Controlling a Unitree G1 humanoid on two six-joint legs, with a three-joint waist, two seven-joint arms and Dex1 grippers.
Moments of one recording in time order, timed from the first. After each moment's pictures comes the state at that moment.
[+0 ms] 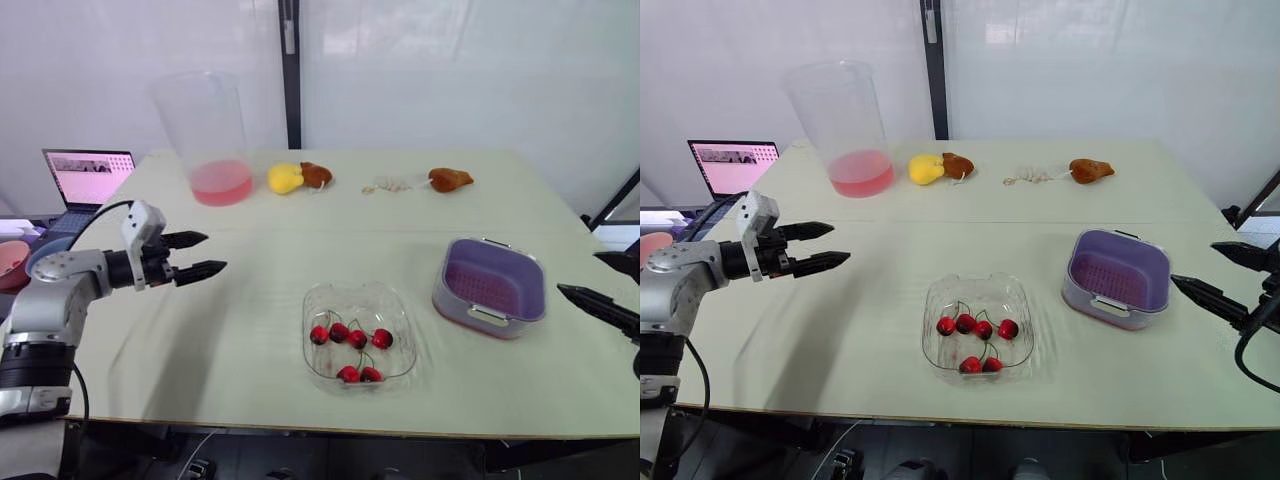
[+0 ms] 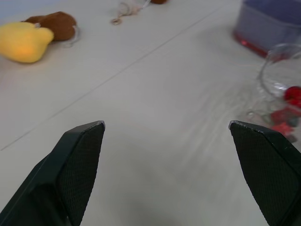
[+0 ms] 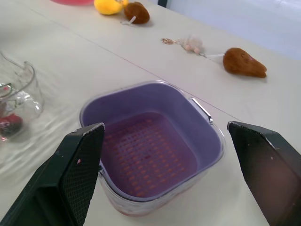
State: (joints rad) left arm -0.57 0.83 0.16 0.21 -0.52 0.53 -1.23; right arm 0.11 -0.99 -0.85 -0.24 0.66 0.60 1.03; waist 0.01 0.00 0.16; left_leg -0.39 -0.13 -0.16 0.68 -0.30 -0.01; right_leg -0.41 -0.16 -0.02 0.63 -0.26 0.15
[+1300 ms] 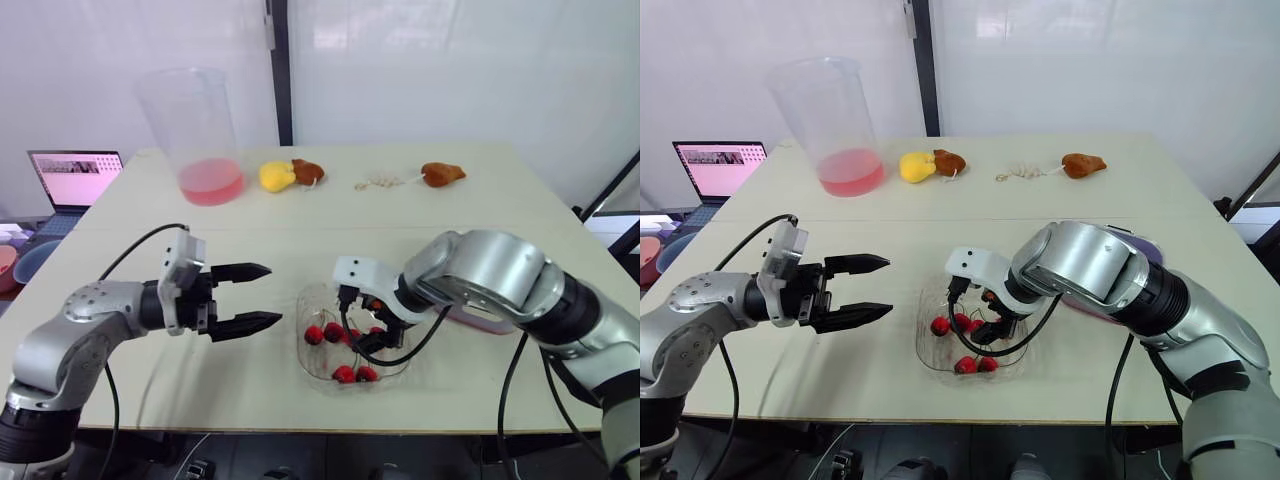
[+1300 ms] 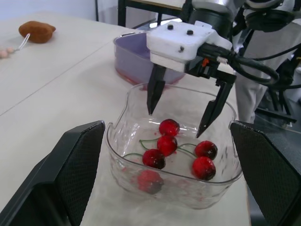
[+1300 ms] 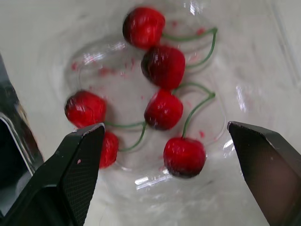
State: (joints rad) left arm -0.30 0.76 0.17 -0.36 -0.75 0.60 -1.11; right arm -1.18 -0.76 0.72 -0.41 0.67 1.61 0.68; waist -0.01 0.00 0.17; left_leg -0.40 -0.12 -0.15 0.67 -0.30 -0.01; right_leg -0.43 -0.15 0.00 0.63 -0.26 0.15
